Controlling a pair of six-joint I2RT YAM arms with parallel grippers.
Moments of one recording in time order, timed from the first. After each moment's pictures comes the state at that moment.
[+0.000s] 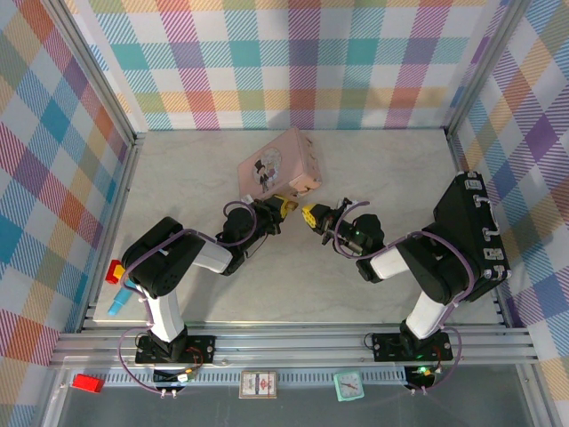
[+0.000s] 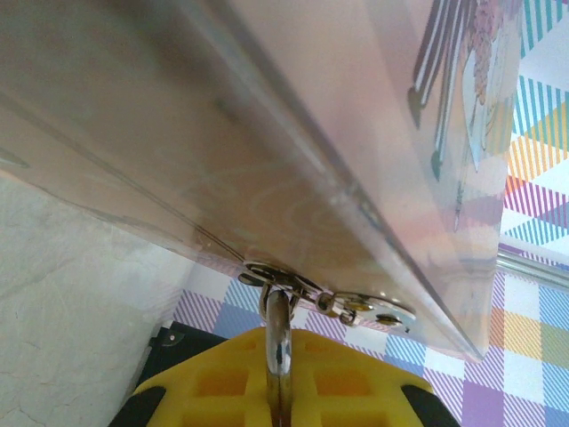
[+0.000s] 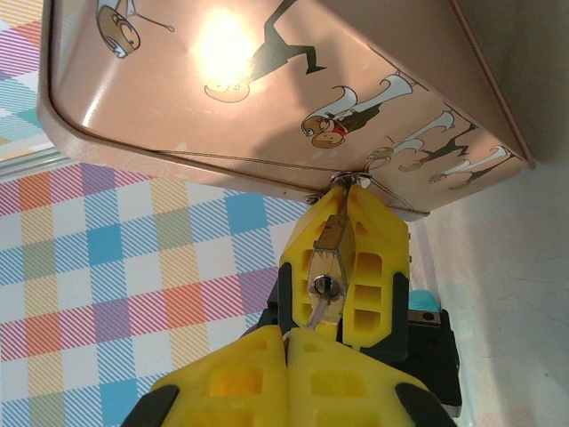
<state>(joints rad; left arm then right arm) -0.62 1.83 0.62 1.14 0.08 -1.86 0.55 1.71 0.44 1.30 -0.38 1.80</state>
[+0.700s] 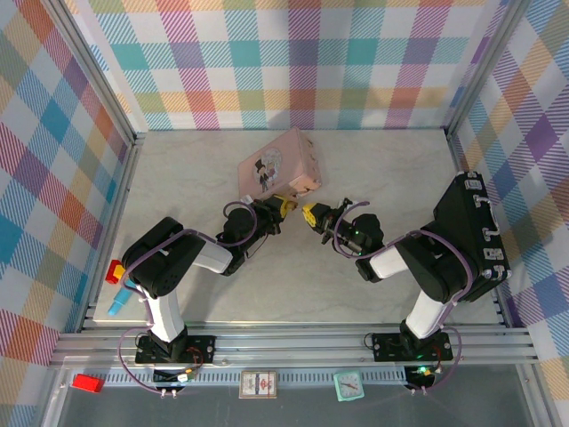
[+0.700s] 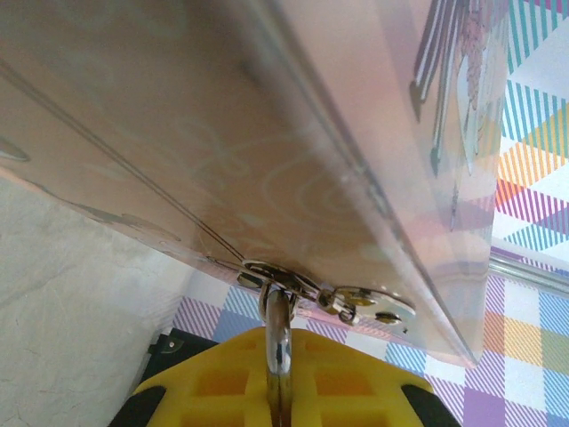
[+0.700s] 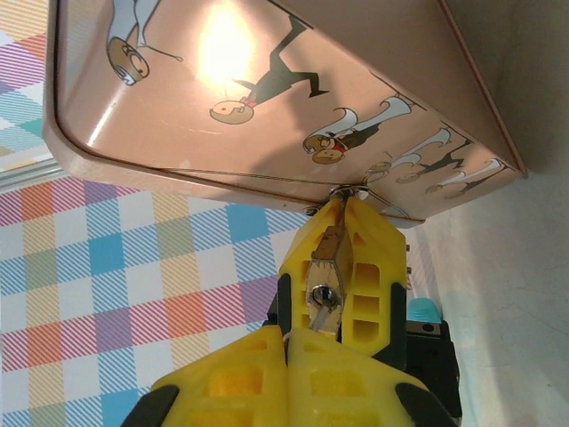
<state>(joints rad) -0.62 1.83 0.62 1.14 0.06 -1.86 0.55 1.72 0.45 1.31 -0.36 1.81</state>
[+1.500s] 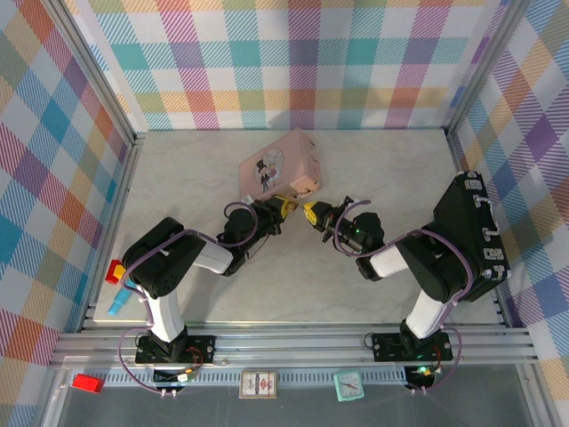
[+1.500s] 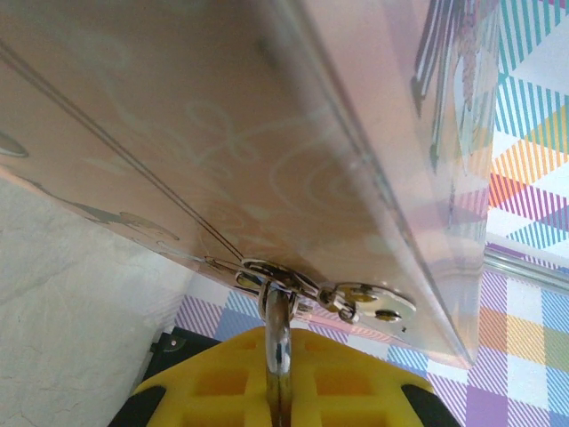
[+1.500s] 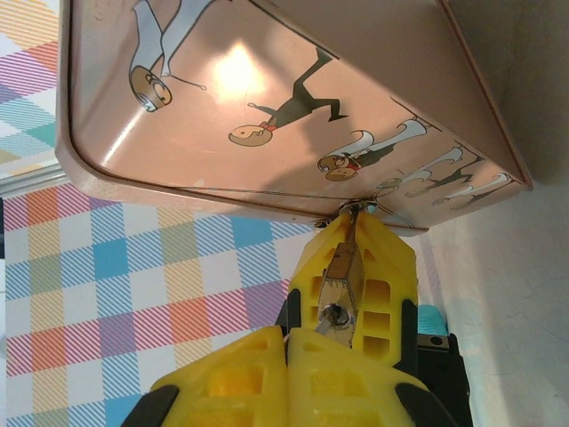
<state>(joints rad) -0.63 1.83 0.62 1.14 0.06 -1.86 0.54 1.72 0.45 1.30 -0.36 1.81</state>
